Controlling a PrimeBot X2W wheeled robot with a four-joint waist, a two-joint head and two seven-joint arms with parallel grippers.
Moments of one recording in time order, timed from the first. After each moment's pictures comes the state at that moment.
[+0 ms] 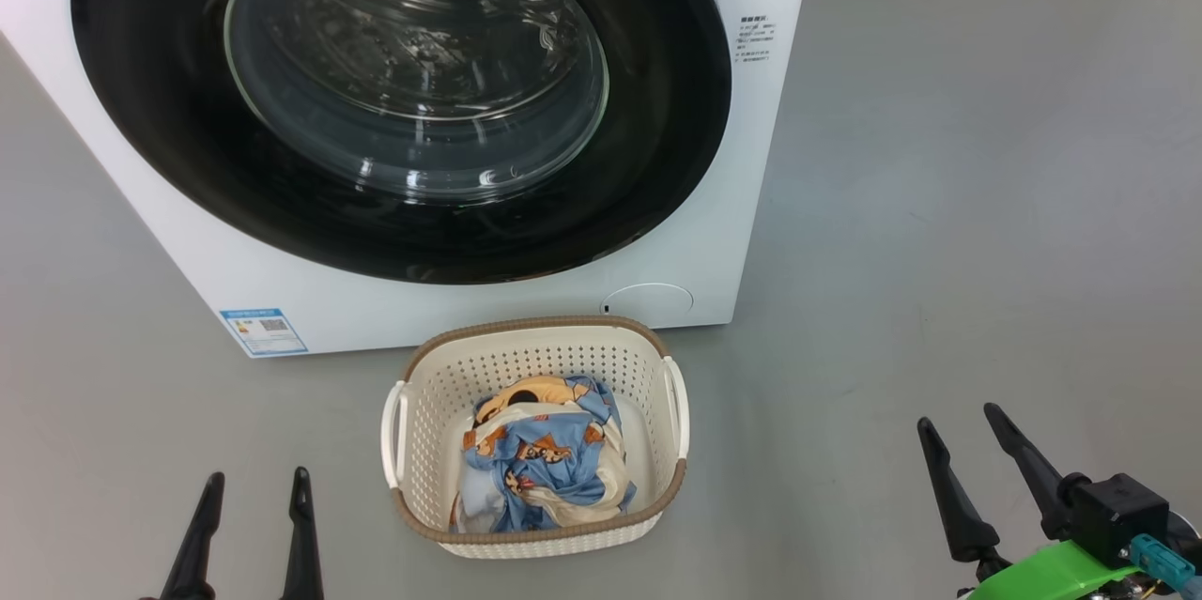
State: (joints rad) left arm 0.16 0.04 0.01 -0.04 -0.10 0.03 -0.26; right arm 0.00 -0.19 0.03 0.18 0.23 0.13 -0.25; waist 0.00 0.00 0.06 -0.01
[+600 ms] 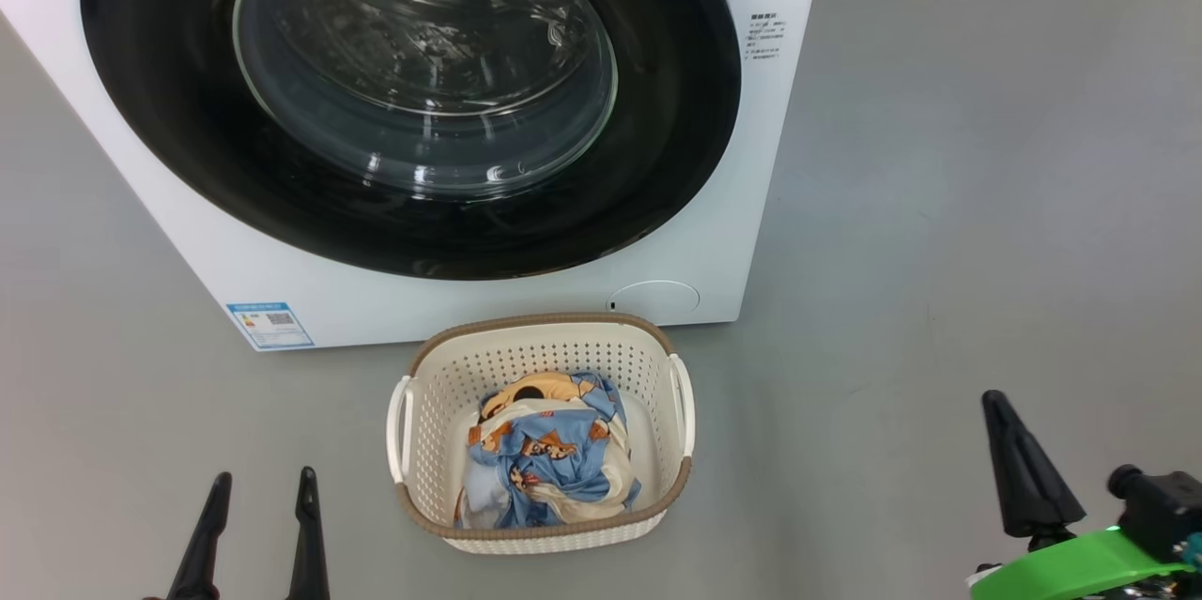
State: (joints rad) left arm 0.16 0.04 0.00 -0.04 -0.12 0.03 -0.26; right arm 0.00 -0.15 -0.03 0.15 0.37 0.13 -0.25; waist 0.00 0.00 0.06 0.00
